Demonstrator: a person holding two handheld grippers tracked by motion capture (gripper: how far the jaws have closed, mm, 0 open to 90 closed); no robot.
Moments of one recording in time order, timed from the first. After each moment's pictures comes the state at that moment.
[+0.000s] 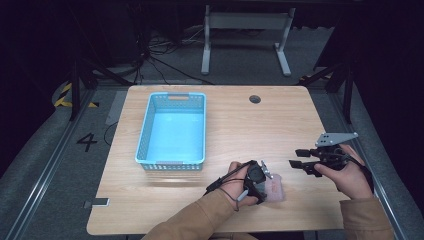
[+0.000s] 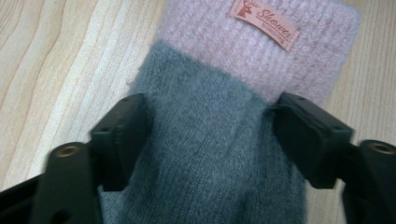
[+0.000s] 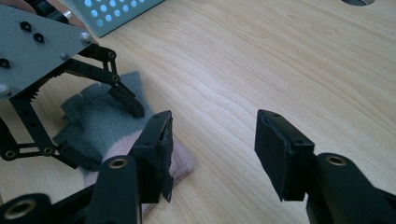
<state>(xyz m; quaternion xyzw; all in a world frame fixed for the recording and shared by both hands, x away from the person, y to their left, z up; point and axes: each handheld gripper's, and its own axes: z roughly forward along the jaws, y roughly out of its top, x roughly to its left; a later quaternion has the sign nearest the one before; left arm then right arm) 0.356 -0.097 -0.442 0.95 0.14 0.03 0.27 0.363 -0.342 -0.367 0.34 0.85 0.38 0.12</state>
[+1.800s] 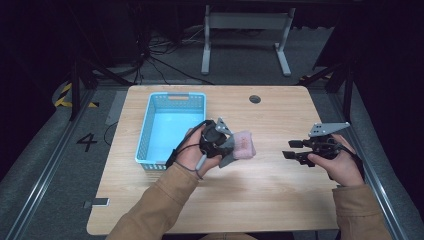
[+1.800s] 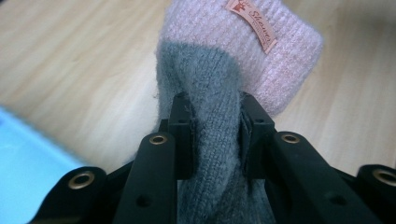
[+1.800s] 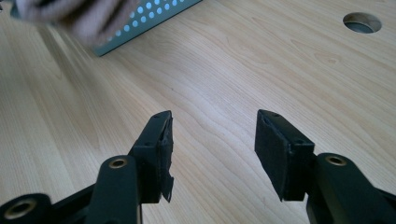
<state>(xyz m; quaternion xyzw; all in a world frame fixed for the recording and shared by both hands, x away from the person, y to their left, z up) 0.397 0.026 -0.326 0.90 0.23 0.10 0.34 0.390 -0.330 -0.362 0.32 0.85 0.40 0.12</state>
